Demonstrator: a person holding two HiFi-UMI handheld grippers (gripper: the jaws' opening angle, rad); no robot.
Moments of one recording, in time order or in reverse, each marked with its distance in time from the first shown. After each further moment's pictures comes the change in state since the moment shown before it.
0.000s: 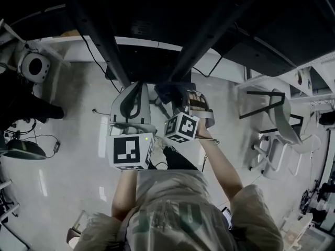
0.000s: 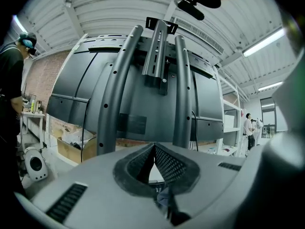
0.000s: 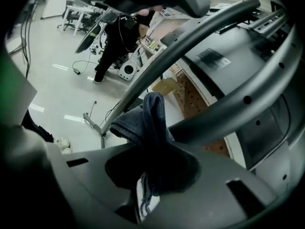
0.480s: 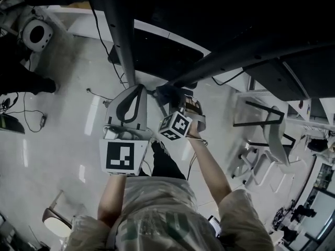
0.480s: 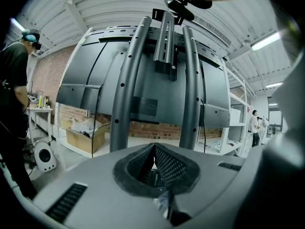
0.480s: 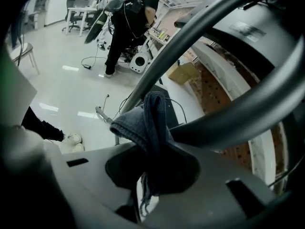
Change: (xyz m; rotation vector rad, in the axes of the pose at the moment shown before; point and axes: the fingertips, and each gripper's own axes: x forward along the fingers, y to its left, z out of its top) left arm -0.011 0.025 -0.042 -0.057 0.073 0.074; right arm 0.061 0.083 -0.035 0.011 0.070 0.177
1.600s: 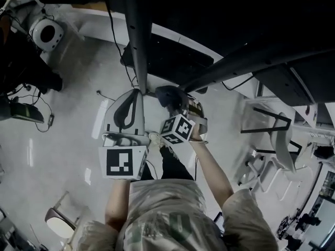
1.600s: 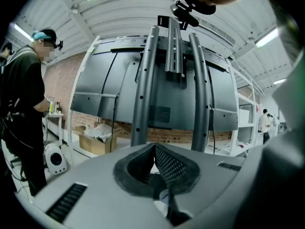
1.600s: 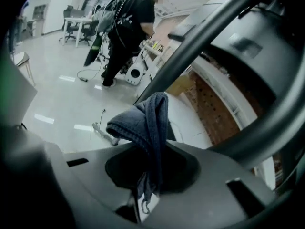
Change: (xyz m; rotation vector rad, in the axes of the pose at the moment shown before) left arm -0.027 0.040 0.007 0.011 -0.042 0.119; right arm -0.006 -0.008 0.060 0.054 -0.112 -0.036
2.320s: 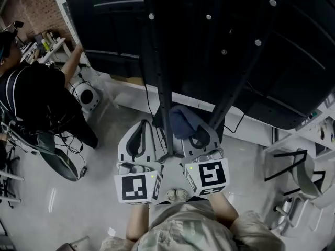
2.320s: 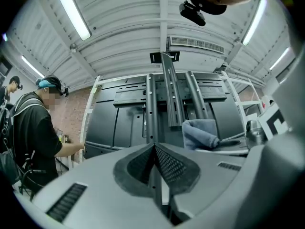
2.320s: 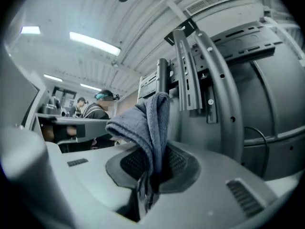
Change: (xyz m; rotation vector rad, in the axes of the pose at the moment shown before) left arm -0.079 -0.004 0.170 0.158 -0.254 0.112; right arm -0.285 -0.174 0.204 0.738 -0.857 -0.110
